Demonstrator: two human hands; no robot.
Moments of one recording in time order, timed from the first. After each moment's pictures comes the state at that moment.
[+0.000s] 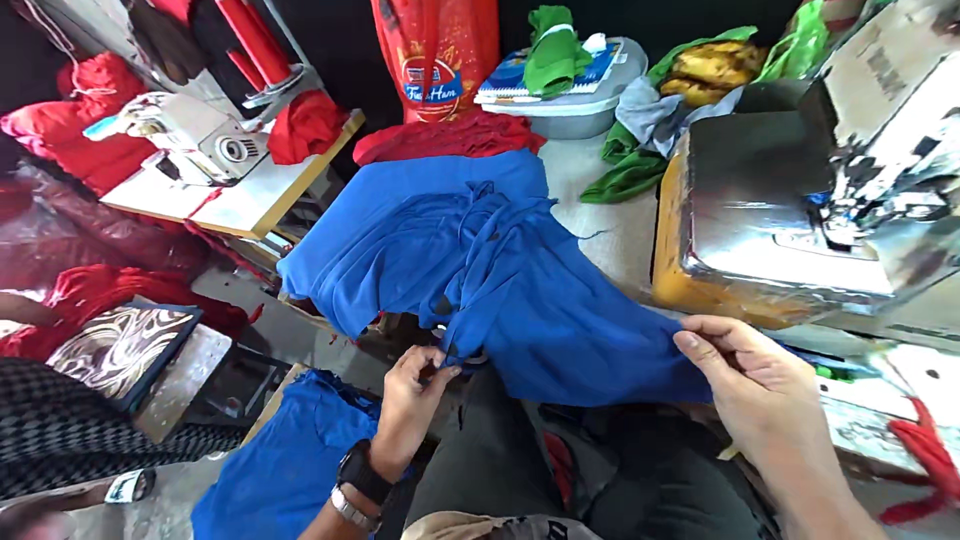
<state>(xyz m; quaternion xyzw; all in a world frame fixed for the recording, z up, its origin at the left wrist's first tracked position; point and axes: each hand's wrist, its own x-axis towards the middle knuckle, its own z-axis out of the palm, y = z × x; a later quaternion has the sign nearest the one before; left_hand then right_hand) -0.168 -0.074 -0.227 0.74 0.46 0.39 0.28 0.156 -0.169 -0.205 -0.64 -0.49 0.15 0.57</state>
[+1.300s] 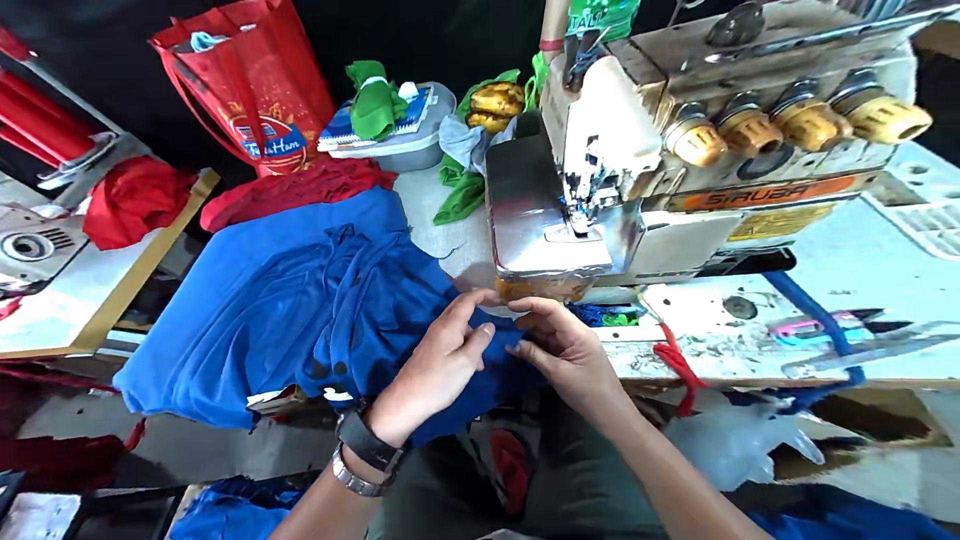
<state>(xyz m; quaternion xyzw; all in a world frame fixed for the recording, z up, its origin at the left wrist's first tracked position) 0.003 -0.056 -0.138 0.83 0.24 0.14 0.49 0.153 -0.168 -0.203 -0.51 -0.51 0.23 0.66</state>
